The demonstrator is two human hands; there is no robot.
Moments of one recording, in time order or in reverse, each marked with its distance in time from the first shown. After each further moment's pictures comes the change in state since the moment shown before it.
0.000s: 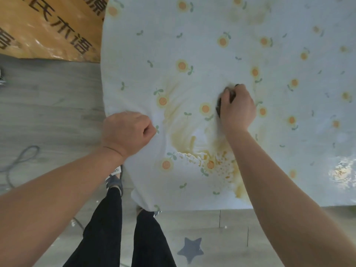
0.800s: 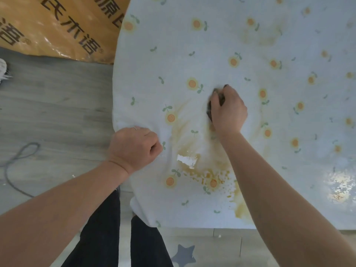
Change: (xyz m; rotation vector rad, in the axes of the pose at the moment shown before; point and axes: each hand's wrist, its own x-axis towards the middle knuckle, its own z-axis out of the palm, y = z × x) left_hand -0.002 -0.005 0.005 -0.008 0.009 0.031; right_hand 0.020 -0.053 0.013 0.013 -0.046 -0.186
